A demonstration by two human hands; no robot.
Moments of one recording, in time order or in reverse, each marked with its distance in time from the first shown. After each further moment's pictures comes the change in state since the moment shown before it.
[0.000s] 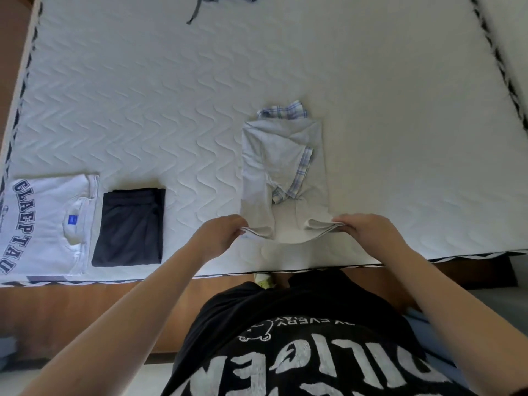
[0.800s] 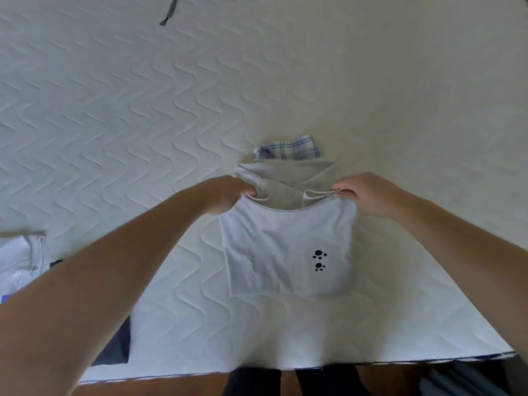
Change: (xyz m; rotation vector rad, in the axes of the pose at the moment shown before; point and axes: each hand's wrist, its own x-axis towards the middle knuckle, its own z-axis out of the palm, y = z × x) left_hand 0.315 -0.114 -0.097 0.150 -0.242 0.040; right_hand 0.324 0.069 -0.039 0.043 -0.216 -0.064
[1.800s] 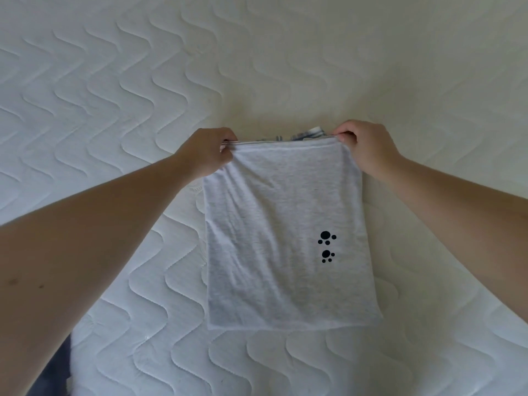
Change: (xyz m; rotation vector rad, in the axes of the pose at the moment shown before) left_hand 0.169 -0.081 0.005 -0.276 0.318 -0.190; right_hand 0.186 0.099 0.033 0.182 0.436 0.150
